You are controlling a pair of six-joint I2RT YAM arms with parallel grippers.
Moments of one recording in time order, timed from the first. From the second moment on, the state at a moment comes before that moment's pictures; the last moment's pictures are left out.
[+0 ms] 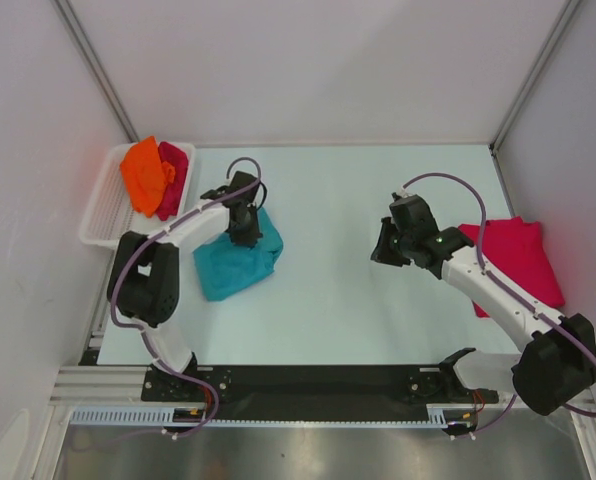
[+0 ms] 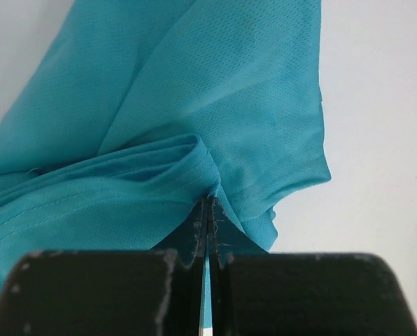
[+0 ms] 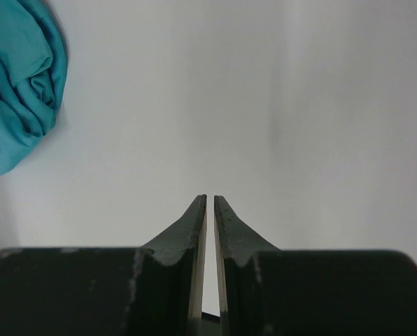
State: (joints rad) left arm -0.38 1.78 1.27 -0.64 -0.11 -0.50; right arm 0.49 1.24 0.98 -0.60 0.01 0.60
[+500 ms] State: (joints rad) left arm -0.41 1.21 1.13 -0.76 -0.15 -0.56; right arm 0.49 1.36 0.98 -0.51 -0.03 0.60
